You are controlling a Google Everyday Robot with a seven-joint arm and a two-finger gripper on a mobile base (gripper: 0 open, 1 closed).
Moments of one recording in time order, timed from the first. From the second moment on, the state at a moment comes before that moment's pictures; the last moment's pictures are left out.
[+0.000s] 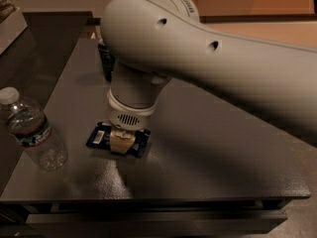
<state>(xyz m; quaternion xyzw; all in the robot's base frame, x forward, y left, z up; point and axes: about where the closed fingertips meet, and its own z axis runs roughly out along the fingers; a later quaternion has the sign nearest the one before) 0.412 0.077 0.849 -0.68 0.72 0.10 0.13</state>
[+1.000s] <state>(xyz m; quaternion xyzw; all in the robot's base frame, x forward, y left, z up) 0.403 0.106 0.838 -0.69 0.71 0.11 0.12</state>
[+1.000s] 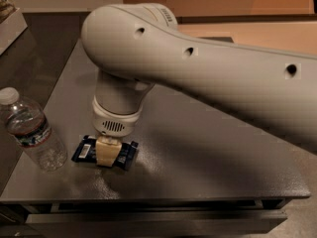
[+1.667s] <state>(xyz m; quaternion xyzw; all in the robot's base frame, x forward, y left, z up) 0.401 0.106 0.841 -0.69 0.70 0.11 0.12</state>
